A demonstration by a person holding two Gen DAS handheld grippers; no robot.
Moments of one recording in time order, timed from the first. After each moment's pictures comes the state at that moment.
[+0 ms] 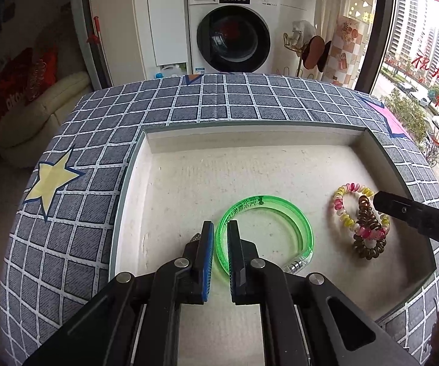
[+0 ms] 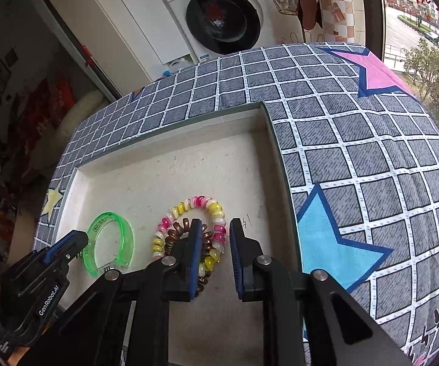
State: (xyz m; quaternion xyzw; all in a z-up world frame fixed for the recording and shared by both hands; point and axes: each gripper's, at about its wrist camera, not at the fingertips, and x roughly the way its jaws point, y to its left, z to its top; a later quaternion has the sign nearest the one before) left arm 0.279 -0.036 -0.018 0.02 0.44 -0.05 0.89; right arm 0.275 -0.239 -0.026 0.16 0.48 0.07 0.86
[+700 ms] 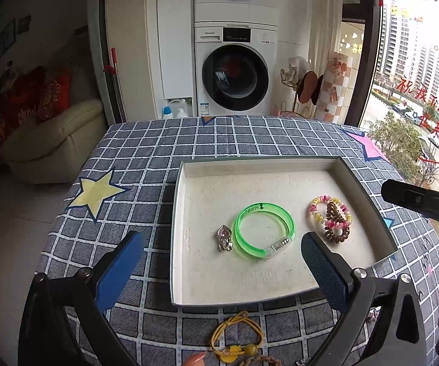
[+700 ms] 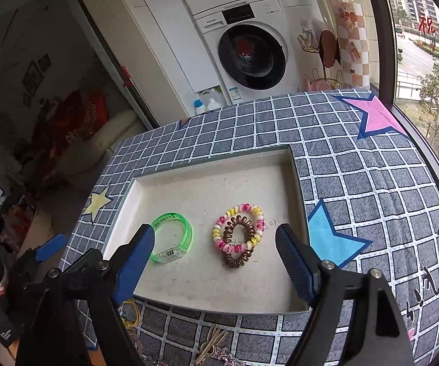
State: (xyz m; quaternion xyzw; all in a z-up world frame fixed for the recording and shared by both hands) left arm 0.204 0.000 0.044 0.01 0.37 -0.05 0.93; right arm 0.211 -0.227 0.045 0.15 0.40 0.12 0.90
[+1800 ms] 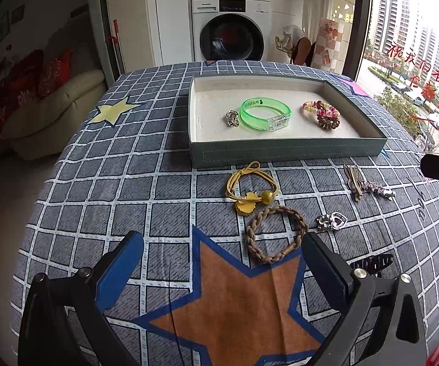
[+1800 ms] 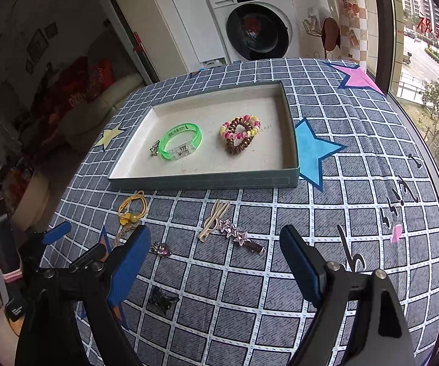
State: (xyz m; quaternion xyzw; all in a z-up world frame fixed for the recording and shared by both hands) left arm 0.092 0.025 -0.019 0.02 0.43 -0.06 0.90; right arm 0.090 -0.221 0.024 0.10 0.46 0.12 0.88
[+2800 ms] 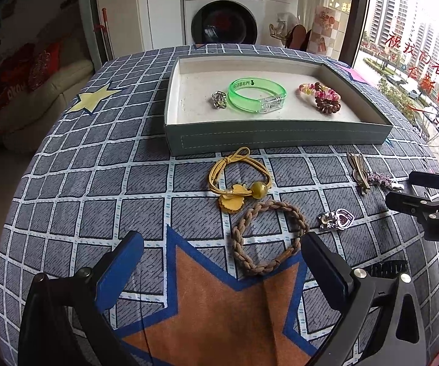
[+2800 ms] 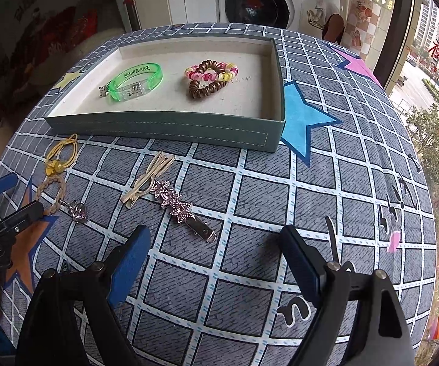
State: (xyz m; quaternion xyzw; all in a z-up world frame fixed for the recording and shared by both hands) left arm 0.113 0.011 -0.041 0.02 0.45 -0.08 0.89; right arm 0.117 -0.216 -0.039 -0.03 0.51 0.08 0.86
